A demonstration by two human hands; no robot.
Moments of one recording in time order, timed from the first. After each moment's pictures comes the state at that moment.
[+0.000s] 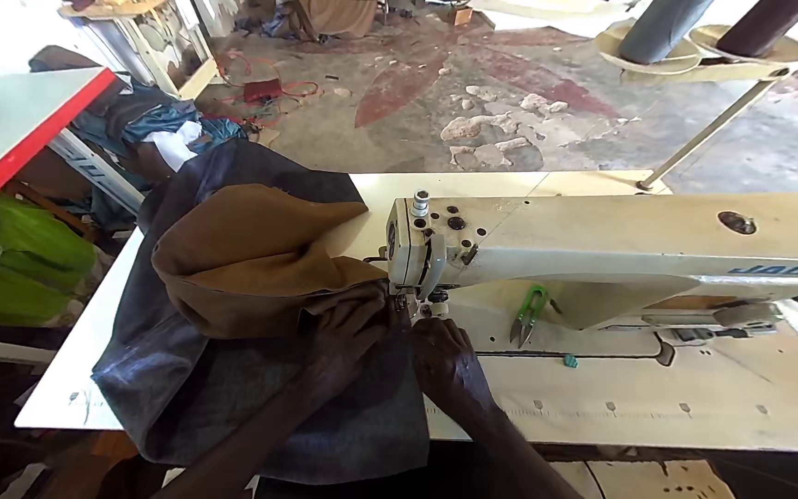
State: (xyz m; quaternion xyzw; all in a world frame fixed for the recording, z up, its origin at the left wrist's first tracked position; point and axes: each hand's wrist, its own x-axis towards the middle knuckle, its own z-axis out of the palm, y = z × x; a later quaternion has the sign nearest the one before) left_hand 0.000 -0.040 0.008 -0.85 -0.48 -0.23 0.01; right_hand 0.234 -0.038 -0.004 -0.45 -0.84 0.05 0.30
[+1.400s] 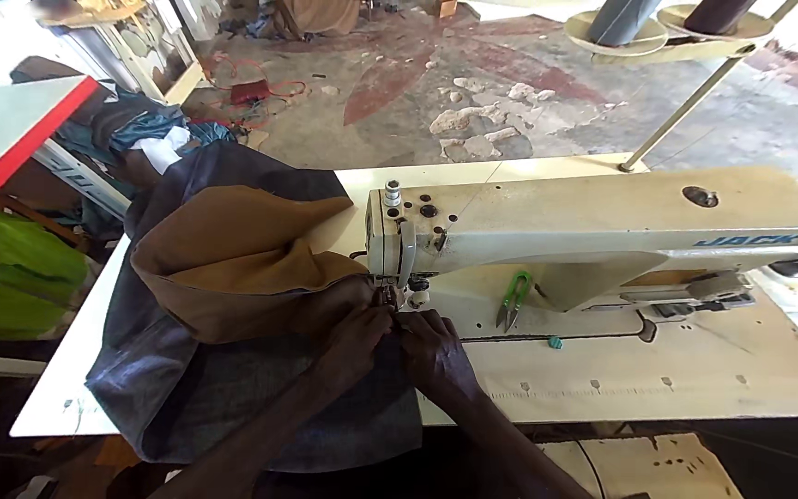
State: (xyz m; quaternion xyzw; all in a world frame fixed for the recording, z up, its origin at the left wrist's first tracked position) left_hand 0.035 -0.036 0.016 -0.85 -0.46 -0.22 -0.11; right_hand 0.230 -0.041 -0.005 -0.45 -0.85 0.02 0.27
